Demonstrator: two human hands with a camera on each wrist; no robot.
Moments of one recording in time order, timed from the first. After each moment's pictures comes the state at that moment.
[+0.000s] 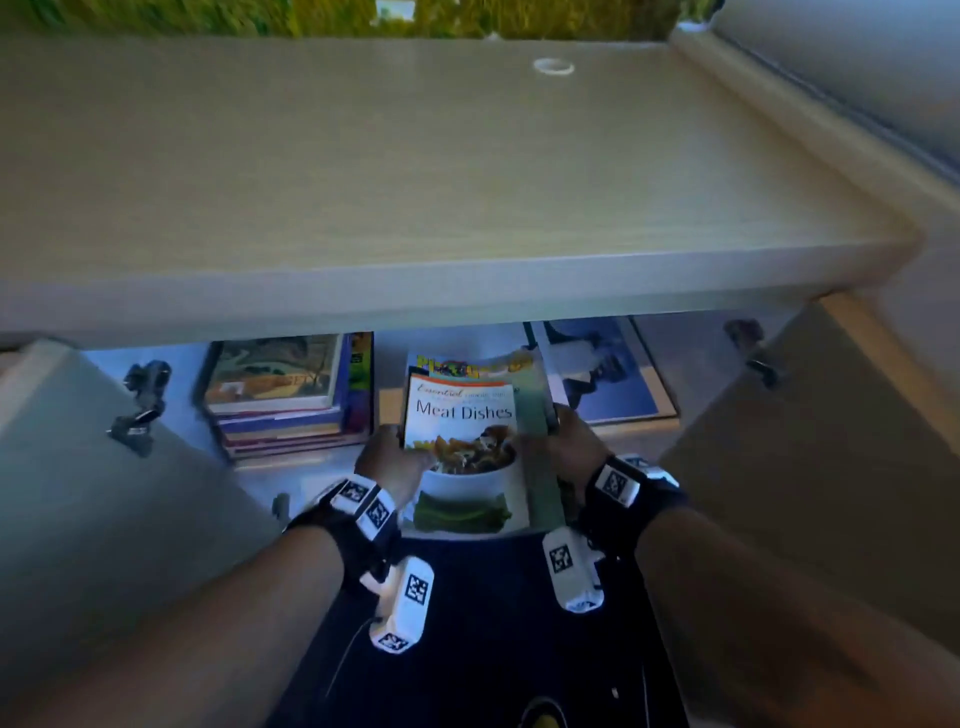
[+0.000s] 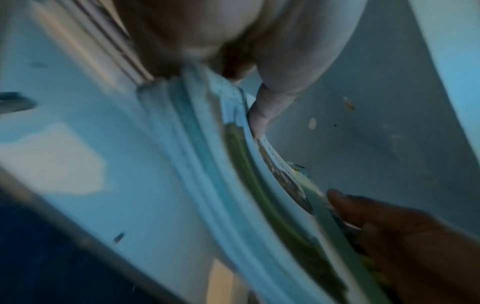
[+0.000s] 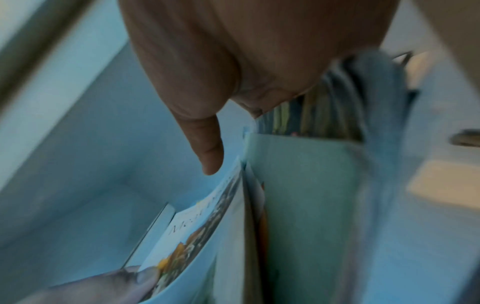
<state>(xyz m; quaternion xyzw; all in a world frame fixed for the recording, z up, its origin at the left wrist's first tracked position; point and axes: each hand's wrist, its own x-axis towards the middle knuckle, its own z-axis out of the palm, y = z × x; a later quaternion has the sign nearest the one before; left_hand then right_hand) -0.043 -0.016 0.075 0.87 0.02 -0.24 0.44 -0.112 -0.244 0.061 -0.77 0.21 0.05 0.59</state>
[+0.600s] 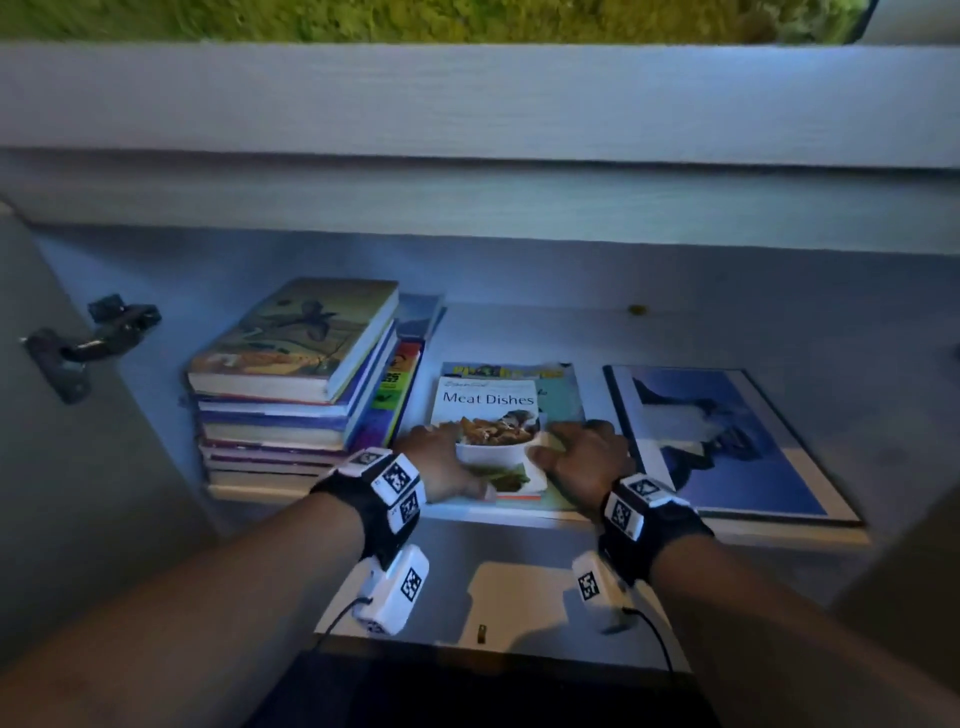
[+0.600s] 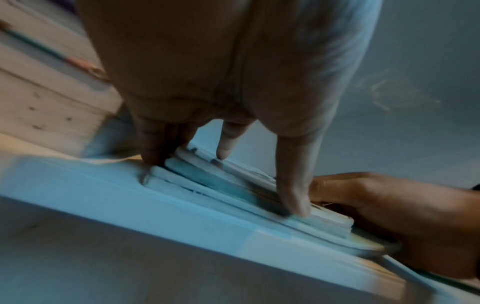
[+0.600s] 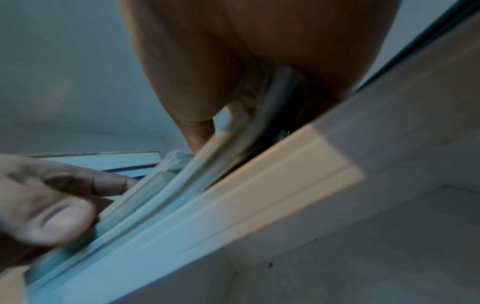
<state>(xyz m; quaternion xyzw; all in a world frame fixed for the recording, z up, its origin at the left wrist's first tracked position) 0.071 -0.057 -0.049 0.96 -0.13 -0.19 0.14 0.028 -0.276 -0.081 -0.96 0.15 0.02 0.24</state>
